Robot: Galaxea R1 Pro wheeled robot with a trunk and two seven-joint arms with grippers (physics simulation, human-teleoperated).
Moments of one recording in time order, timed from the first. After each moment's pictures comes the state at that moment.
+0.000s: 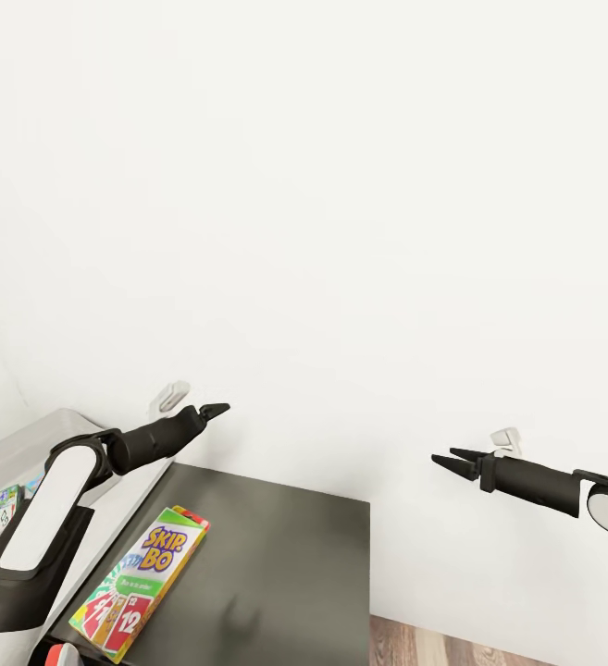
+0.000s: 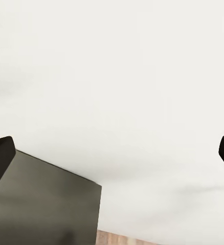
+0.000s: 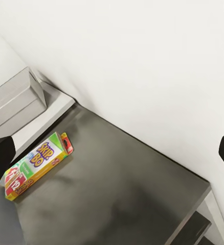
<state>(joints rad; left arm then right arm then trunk) -0.51 0.23 -0.09 -1.64 1.37 0.82 0.47 -0.61 -0.94 0.77 -1.38 -1.34 0.25 0.50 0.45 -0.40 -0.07</state>
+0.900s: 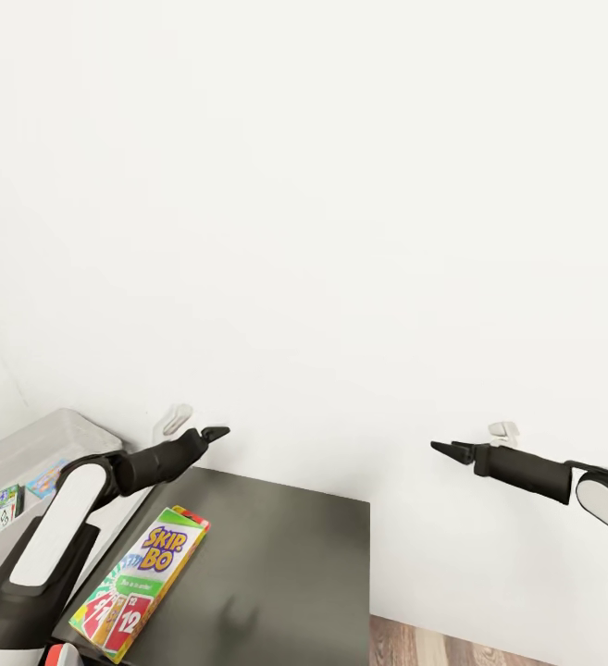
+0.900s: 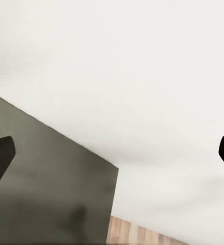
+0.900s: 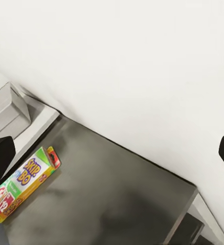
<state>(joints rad) -0.46 0.21 -0.09 -1.56 1.35 0.81 0.48 -0.62 -0.86 0.69 -1.29 -1.33 0.33 0.45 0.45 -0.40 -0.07</state>
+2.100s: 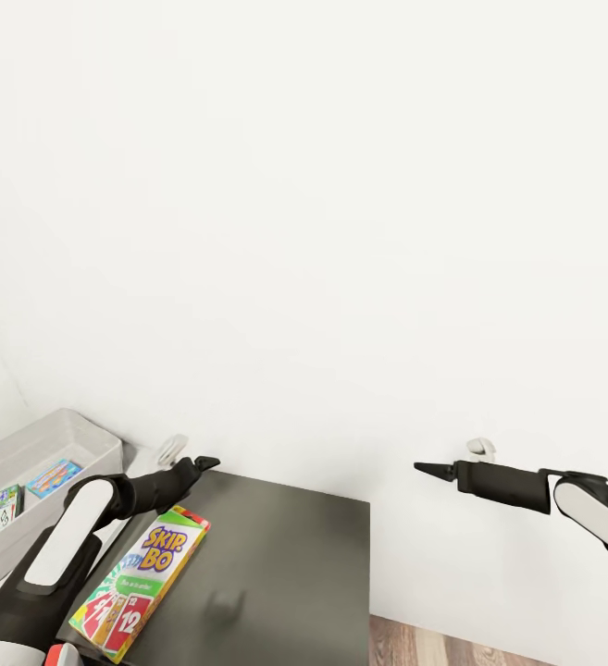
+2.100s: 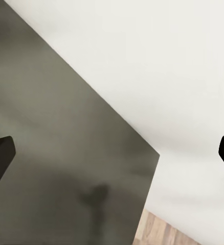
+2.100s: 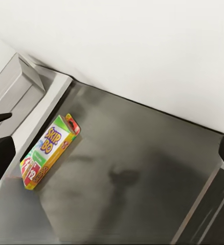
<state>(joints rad) -0.45 0.22 -0.08 -1.34 1.35 0.80 0.47 -0.62 -0.78 0.69 -1.26 -1.33 0.52 0.44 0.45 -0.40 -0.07</state>
